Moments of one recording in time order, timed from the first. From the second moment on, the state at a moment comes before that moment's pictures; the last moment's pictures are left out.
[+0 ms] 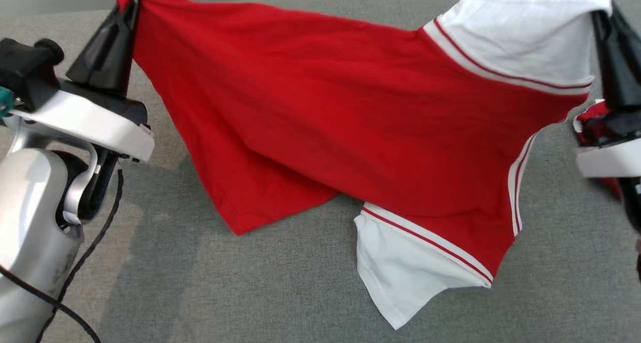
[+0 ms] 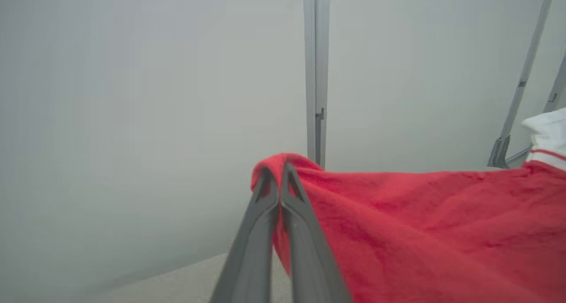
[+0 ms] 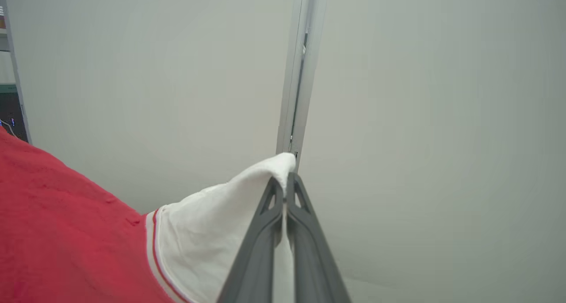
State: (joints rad) left arm -0.68 0.50 -0.45 0.13 -0.61 0.06 -0.09; right arm -0.49 -0.31 0.08 -0.06 0.27 0.13 -0.05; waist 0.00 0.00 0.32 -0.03
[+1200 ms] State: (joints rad) left arm -1.22 0.46 -0.42 0.37 -0.58 0.00 -0.08; right arm -1.41 -0.34 0.28 0.41 0.49 0.13 -0.03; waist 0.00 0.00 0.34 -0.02
